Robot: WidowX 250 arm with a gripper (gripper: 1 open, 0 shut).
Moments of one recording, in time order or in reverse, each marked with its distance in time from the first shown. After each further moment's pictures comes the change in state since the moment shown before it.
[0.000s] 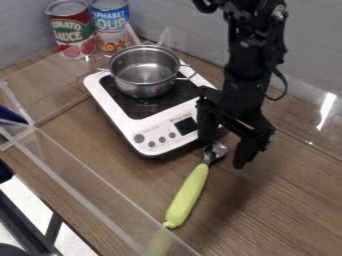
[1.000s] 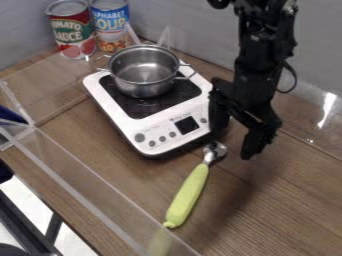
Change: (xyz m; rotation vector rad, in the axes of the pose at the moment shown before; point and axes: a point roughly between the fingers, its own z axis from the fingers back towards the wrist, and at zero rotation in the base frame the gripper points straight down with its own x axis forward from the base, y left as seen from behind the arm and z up) arm 0.020 0.001 0.004 0.011 -0.038 -0.095
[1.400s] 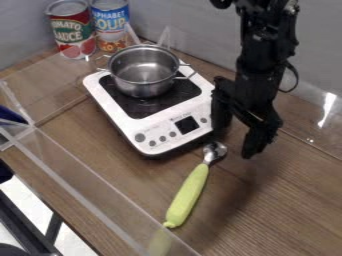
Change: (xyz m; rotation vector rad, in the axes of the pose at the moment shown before) arm 0.003 0.001 0.000 0.004 -0.009 -0.040
